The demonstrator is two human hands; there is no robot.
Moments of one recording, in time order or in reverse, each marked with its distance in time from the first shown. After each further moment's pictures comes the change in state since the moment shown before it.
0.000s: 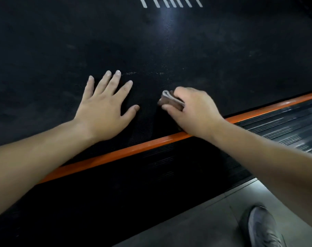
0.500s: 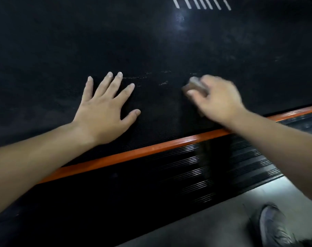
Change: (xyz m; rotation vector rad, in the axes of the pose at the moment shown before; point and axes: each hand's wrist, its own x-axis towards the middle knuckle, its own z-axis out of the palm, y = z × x) left_hand -0.054 -0.077 -0.013 -0.014 0.006 -0.026; right_hand 0.030 -0.031 0.011 -0.117 0.092 0.060
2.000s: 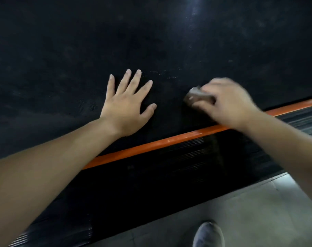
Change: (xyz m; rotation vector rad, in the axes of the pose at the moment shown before) left_hand -0.033 -0.059 -0.016 0.020 -0.066 0.028; right_hand -0.036 -0.091 0.007 0.026 -0.102 -0.275
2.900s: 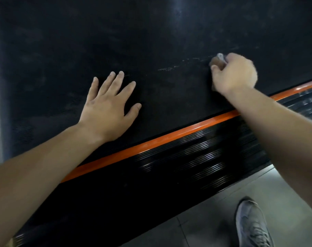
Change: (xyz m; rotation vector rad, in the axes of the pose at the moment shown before) left_hand -0.104 -0.154 -0.018 -0.061 0.044 0.023; right_hand 0.056 -0.142 0.028 -0.111 0.260 0.774
